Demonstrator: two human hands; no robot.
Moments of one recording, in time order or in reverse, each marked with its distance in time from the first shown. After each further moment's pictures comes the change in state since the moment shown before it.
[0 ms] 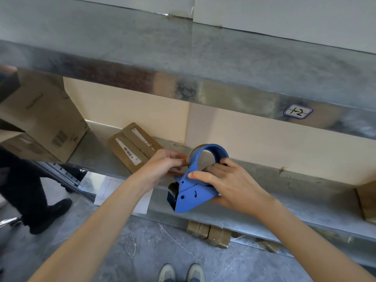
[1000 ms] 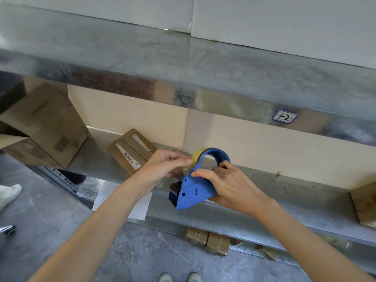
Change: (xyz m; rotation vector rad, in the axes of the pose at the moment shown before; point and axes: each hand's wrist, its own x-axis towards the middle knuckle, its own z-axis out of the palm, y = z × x) left_hand -0.020 0.016 0.002 0.058 -0.013 0.154; right_hand 0.000 -0.002 -0.007 0.006 0.094 0.008
